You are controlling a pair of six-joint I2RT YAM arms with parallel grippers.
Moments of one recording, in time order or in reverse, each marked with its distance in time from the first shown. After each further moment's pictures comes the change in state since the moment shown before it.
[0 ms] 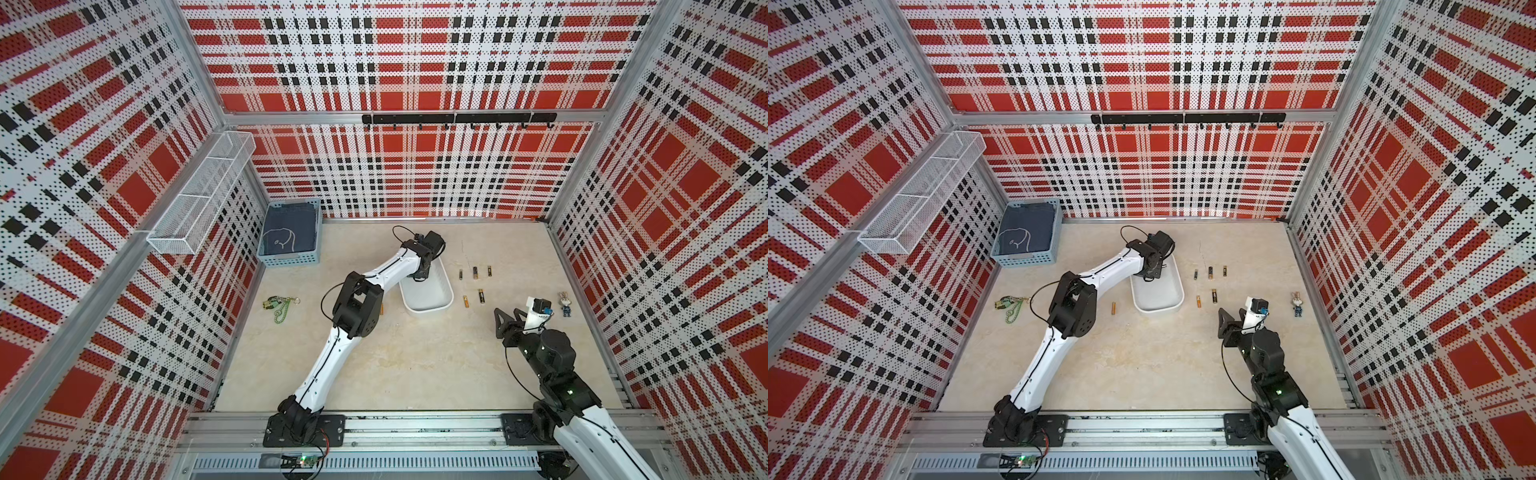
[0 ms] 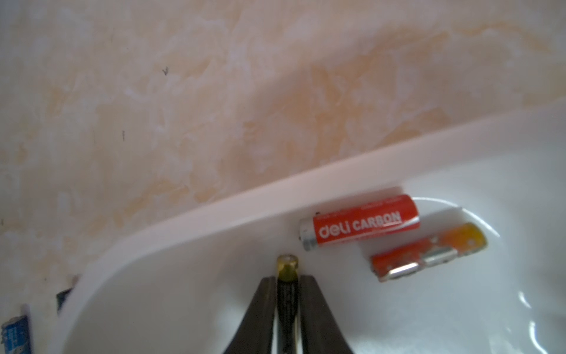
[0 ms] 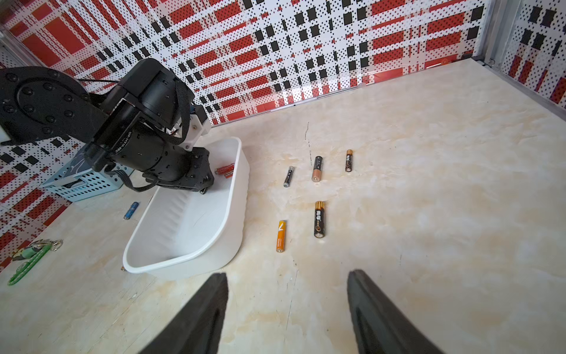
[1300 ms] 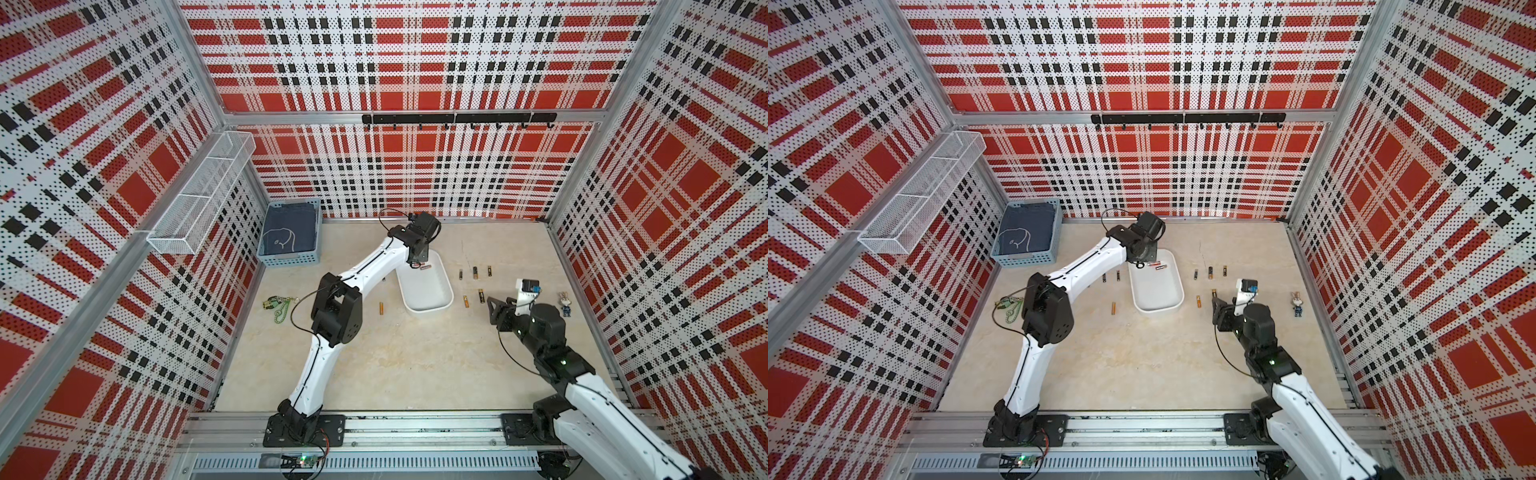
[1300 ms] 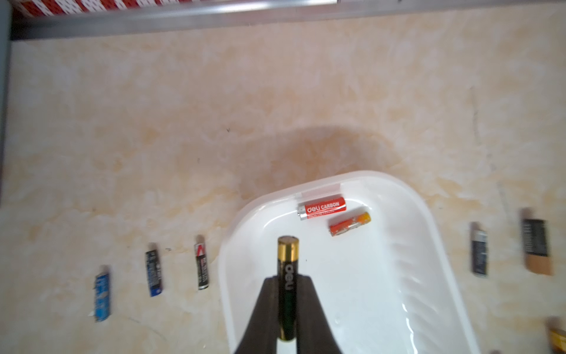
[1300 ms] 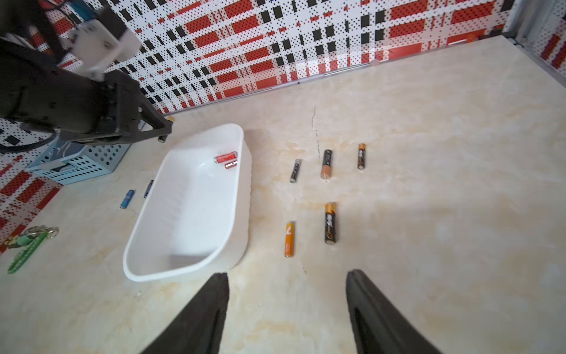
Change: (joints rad) left arm 0.023 -0.367 -0.181 0.057 0.049 -0.056; right arm 0.003 0.429 0.303 -0.014 -0.074 -0.019
